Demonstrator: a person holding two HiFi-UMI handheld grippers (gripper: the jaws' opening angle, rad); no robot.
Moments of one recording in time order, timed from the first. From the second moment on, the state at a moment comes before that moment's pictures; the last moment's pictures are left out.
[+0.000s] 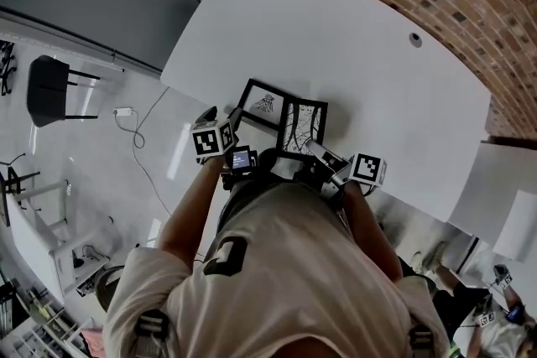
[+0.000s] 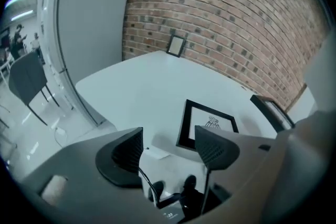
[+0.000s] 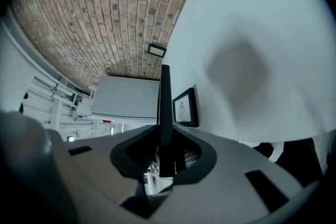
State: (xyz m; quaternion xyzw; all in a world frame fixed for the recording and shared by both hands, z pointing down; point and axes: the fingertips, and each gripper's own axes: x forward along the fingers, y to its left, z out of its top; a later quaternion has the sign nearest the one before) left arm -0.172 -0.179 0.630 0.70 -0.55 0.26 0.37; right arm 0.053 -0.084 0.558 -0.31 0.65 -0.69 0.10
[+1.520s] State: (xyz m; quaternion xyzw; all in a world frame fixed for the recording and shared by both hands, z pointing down) left arm -0.141 -0.186 0.687 0.66 -0.39 0.03 0.65; right arm 0.052 -0.089 0.555 -0.33 0.65 -0.68 0.10
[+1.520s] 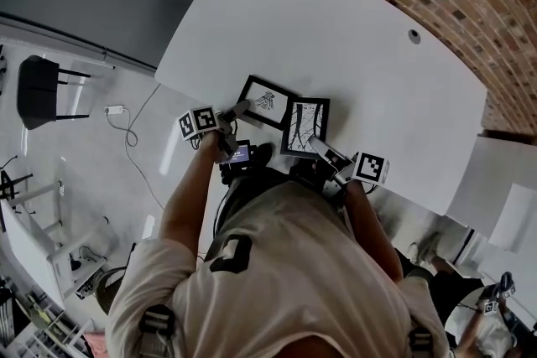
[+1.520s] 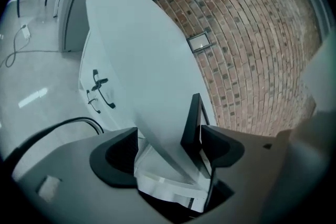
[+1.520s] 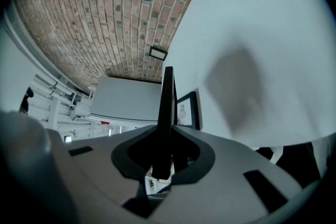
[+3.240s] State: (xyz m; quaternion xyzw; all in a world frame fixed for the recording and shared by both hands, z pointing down) left arm -0.123 -0.159 0.675 0.65 -0.23 -0.05 0.72; right arm 0.026 -0.089 0.553 -0.34 0.65 -0.66 0.13
